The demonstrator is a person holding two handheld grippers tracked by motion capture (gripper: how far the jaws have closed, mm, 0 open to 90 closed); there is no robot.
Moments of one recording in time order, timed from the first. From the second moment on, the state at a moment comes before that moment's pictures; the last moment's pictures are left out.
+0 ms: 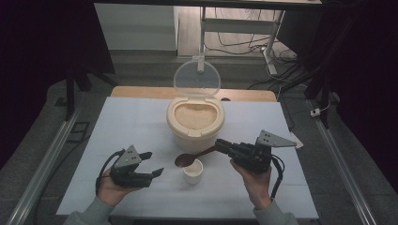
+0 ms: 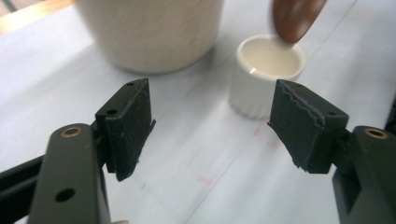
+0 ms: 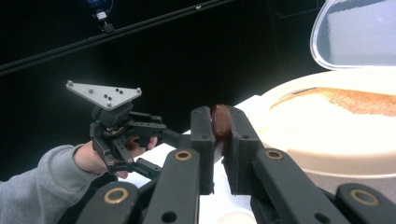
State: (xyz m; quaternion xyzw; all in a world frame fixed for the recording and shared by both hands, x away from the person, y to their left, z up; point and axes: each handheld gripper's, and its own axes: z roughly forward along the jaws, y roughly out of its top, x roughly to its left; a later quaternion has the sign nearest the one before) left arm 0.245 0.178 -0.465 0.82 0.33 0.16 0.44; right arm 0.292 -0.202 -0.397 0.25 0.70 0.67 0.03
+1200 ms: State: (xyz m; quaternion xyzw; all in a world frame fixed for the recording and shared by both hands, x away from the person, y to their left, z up) left arm 0.245 0.221 -0.502 0.81 0.39 0.15 0.41; right arm 0.307 -0.239 -0.348 0.26 0.65 0.71 0.12
